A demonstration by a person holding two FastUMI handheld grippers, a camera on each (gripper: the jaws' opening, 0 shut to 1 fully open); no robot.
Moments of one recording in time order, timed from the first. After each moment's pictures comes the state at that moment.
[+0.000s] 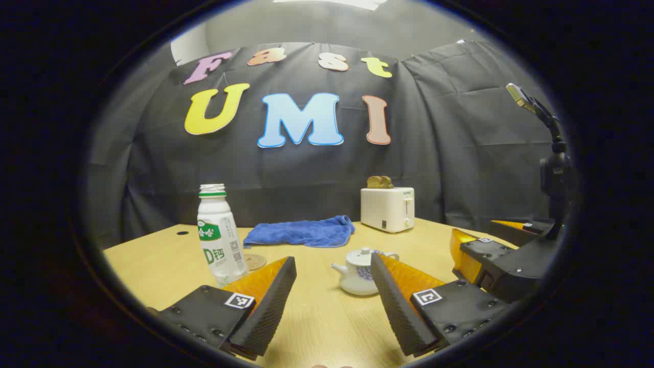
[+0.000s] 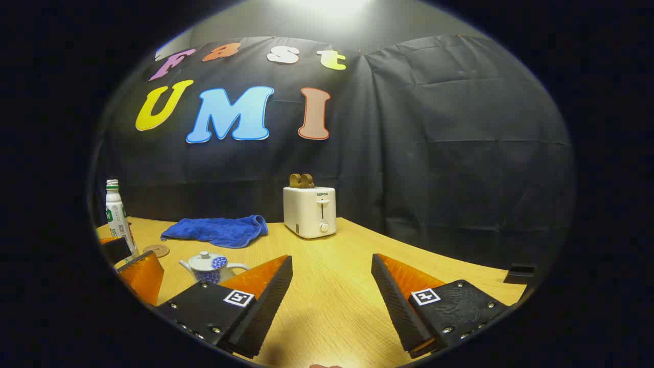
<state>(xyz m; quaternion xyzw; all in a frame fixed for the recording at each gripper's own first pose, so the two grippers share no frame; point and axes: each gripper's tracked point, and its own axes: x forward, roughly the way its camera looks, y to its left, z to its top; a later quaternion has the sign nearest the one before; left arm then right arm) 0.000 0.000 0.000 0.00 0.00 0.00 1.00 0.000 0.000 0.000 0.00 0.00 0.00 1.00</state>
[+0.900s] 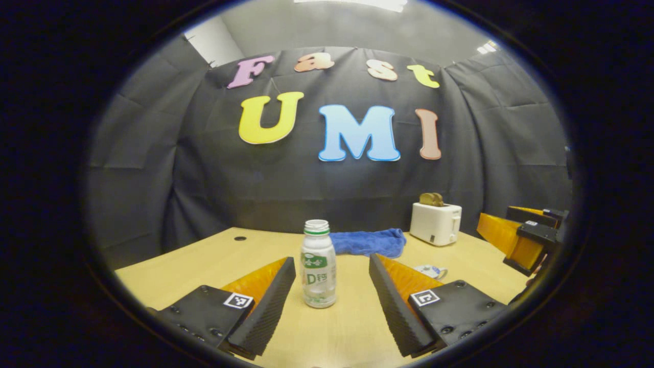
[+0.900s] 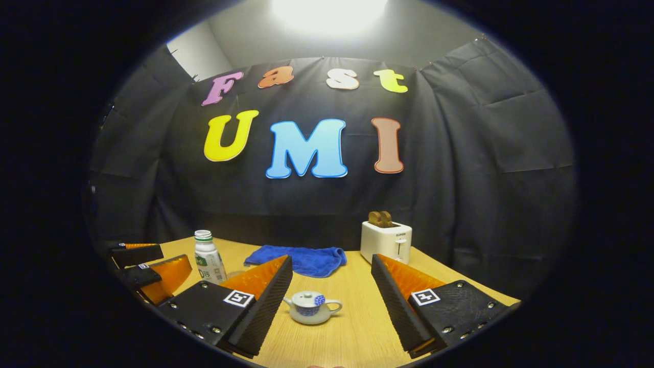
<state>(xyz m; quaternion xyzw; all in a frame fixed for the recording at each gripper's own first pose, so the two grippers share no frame) -0.075 0.146 0.067 -0.02 0.02 0.14 0.99 -0.061 0.097 0.095 -0.01 -0.04 0.21 0.98</state>
